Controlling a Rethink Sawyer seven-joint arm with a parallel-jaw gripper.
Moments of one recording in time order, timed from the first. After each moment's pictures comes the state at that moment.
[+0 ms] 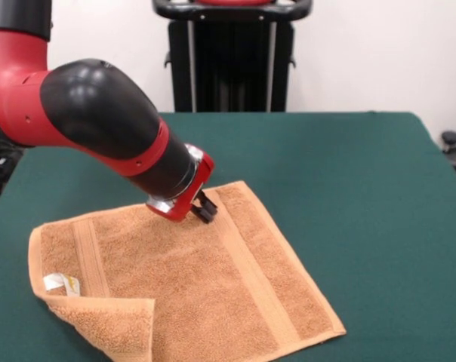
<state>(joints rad) -0.62 -0.23 0.32 1.33 -0.07 1.03 0.44</state>
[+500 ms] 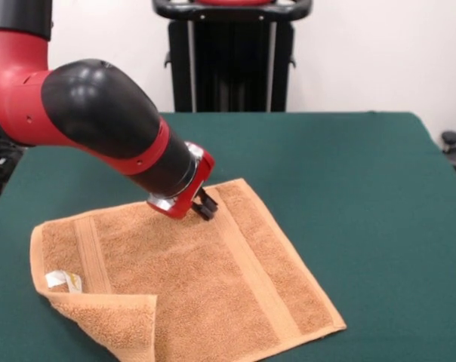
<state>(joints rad) -0.63 -0.23 0.32 1.35 -0.07 1.03 0.44</state>
